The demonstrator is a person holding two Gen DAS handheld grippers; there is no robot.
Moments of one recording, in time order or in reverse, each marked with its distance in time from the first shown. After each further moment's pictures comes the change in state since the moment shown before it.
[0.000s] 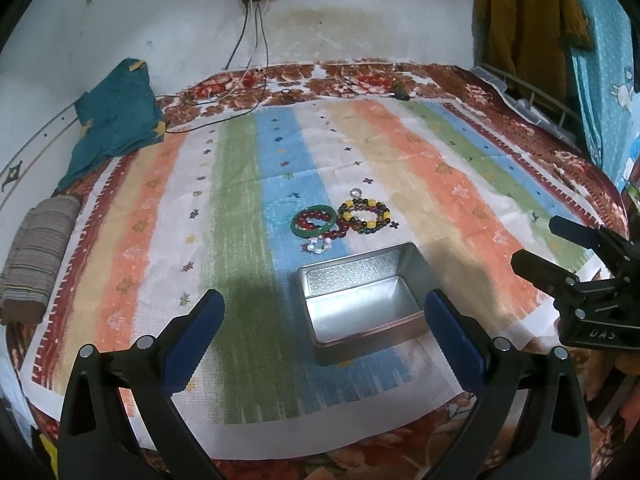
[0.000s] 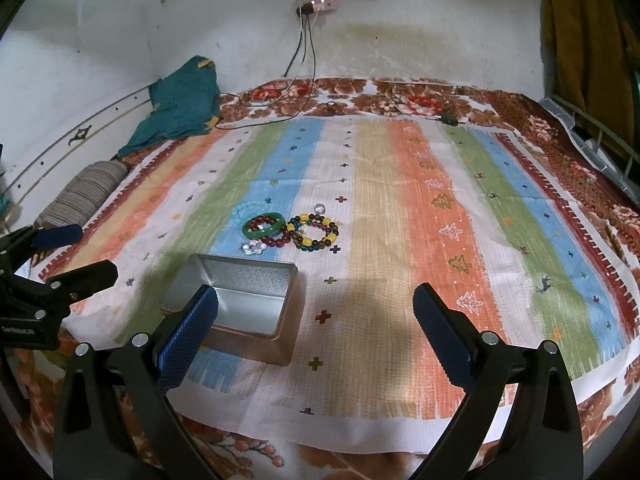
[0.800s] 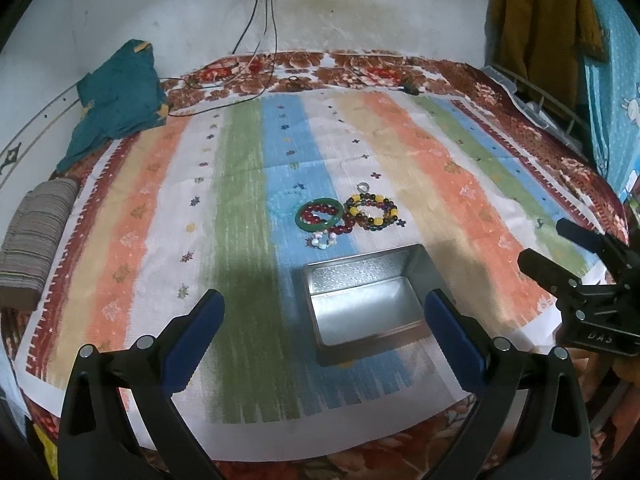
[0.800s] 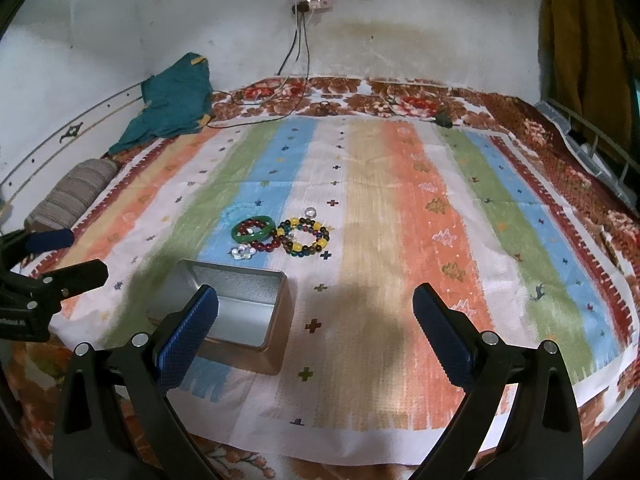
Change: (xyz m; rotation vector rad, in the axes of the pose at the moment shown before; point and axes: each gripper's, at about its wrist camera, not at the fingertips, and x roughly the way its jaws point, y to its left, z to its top) left arm 0.012 0.011 0.007 -0.045 0.049 -0.008; right arm 0.009 -0.001 0.009 -0.022 0.013 -0.039
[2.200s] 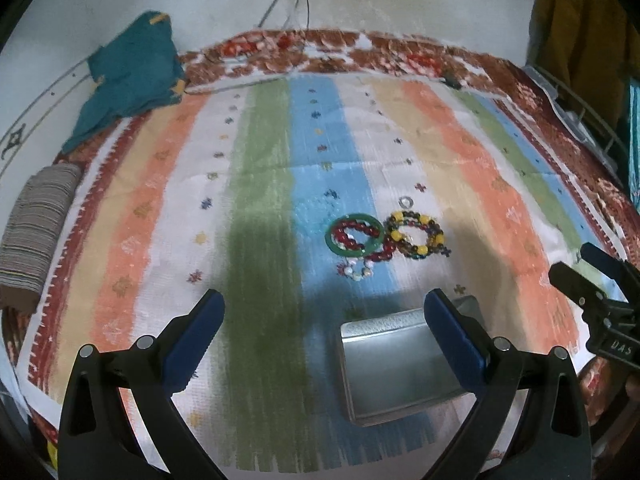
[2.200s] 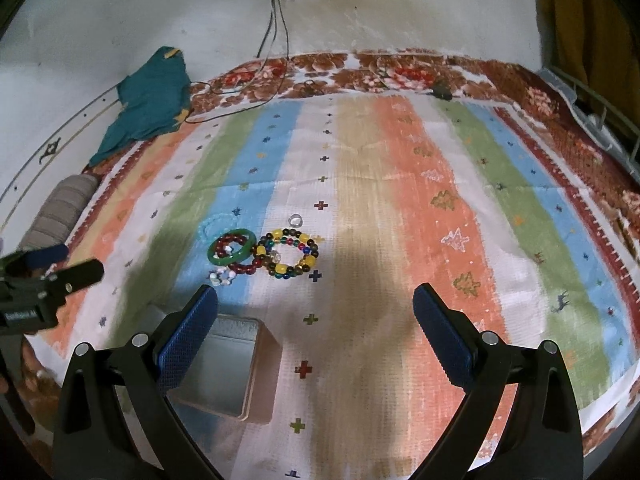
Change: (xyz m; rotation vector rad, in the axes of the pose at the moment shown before) left arm 0.064 0.029 0.056 -0.092 0.107 0.052; right arm 0.067 -0.022 0.045 0.107 0.111 0.011
